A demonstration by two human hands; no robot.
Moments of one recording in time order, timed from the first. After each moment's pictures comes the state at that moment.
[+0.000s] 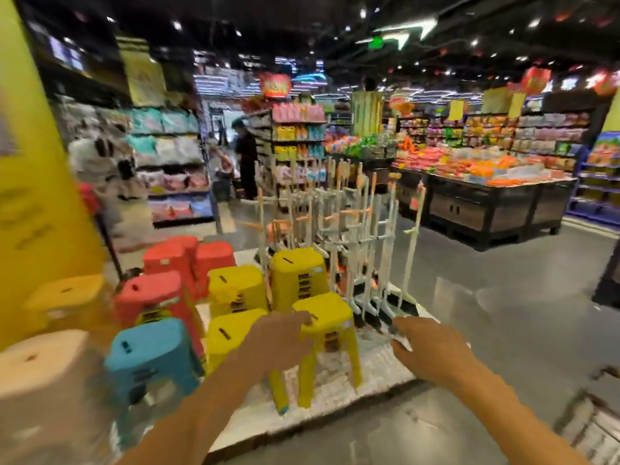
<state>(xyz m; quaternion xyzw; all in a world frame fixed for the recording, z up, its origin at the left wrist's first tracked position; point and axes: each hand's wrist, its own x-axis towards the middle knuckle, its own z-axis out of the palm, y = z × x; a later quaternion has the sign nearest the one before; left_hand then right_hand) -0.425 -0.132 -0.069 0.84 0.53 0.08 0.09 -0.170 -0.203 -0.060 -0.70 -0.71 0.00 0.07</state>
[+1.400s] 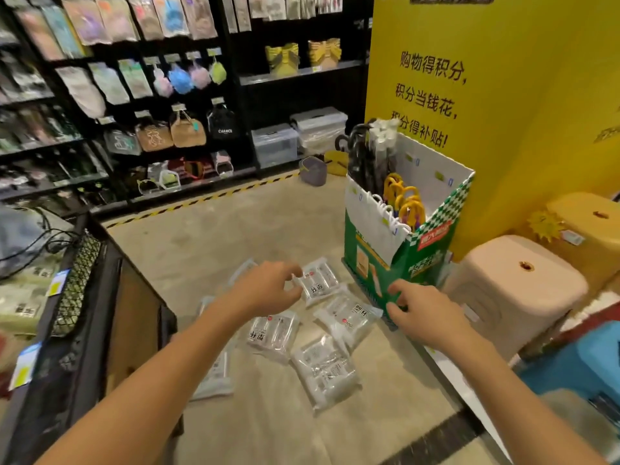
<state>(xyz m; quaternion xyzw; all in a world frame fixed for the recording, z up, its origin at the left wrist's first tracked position) -1.173 -0.420 -0.174 0.24 0.96 0.13 0.09 -1.078 -0.150 -0.199 -0.07 -0.98 0.16 -0.06</state>
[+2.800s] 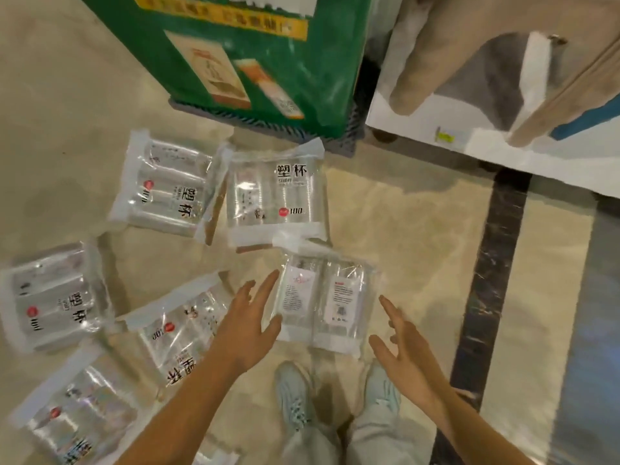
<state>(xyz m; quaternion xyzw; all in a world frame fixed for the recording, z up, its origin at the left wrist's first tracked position) -1.536 -0.364 -0.889 0.41 0.80 0.09 0.43 -1.263 -0.254 -0.892 -0.55 -0.66 0.50 -0.13</state>
